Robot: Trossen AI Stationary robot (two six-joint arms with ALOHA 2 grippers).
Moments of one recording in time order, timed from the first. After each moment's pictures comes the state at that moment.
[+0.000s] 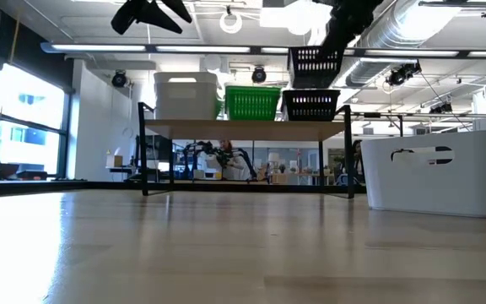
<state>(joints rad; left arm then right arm) 0.20 1.11 1.14 -0.56 -0.54 -0.66 -0.34 1.30 1.35 -0.85 0.14 -0.40</state>
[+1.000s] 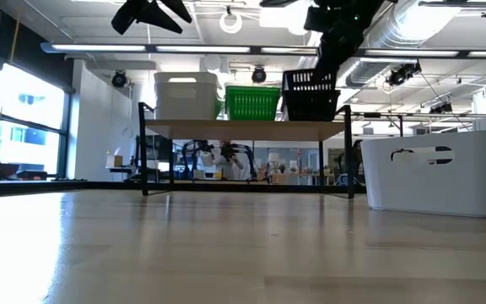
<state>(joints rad) 0.20 1.11 1.14 -0.56 -0.53 -0.63 -0.46 1.40 1.34 -0.84 -0.03 -0.44</state>
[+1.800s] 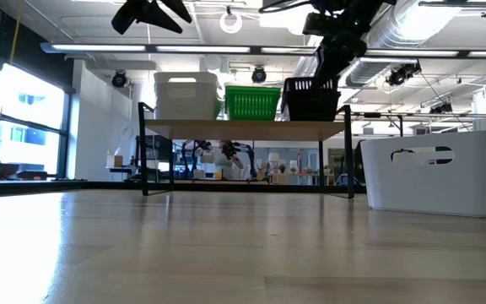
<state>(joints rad) 0.20 1.11 1.14 -0.56 -0.53 -0.63 -0.47 1.41 1.34 -0.86 0.02 -0.53</state>
